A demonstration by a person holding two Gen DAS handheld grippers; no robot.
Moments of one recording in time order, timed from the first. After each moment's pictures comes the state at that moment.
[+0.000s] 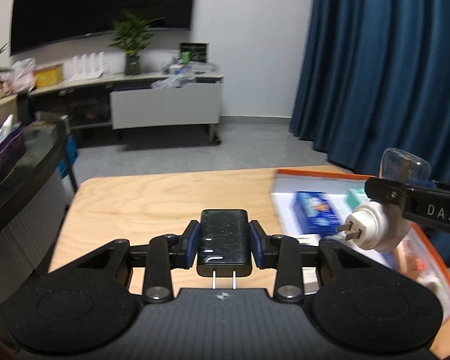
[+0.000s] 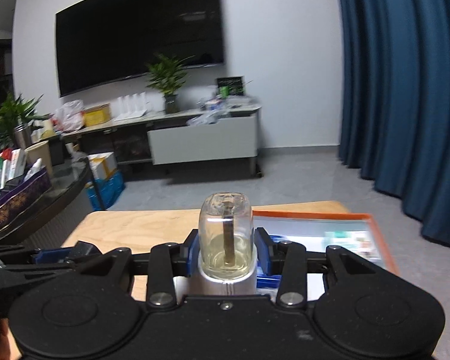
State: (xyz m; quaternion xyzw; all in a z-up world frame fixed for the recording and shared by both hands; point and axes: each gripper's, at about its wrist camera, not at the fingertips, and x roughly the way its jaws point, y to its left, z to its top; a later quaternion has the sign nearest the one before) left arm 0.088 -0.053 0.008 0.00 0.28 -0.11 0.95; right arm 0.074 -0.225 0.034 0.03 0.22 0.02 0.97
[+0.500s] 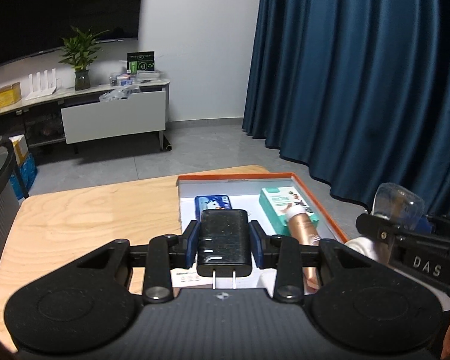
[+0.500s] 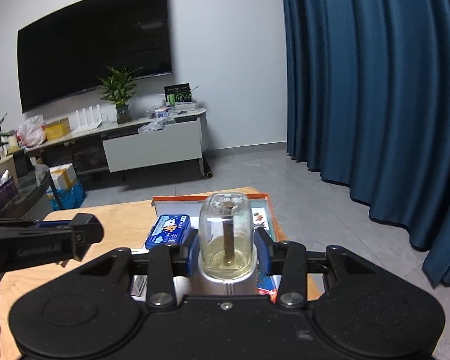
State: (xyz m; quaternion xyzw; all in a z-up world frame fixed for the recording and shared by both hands) left arm 0.063 -0.139 0.015 0.02 0.27 -0.18 0.95; right arm -0.001 -0.315 0.029 0.06 0.21 -0.05 0.97
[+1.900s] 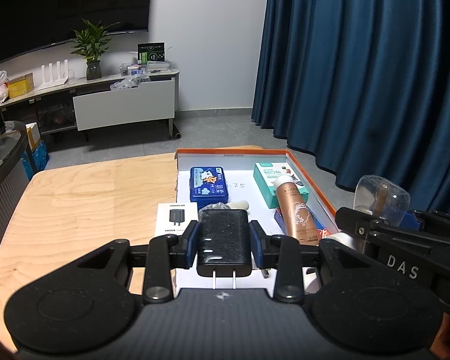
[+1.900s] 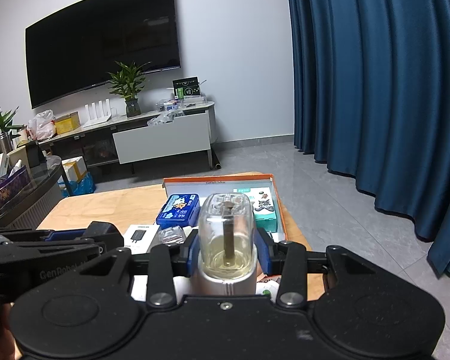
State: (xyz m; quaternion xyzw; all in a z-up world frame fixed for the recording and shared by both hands) left arm 0.020 -0.152 0.002 0.01 0.28 -0.15 0.95; right arm -0.024 -0.316 0.022 0.06 0.23 -0.03 0.97
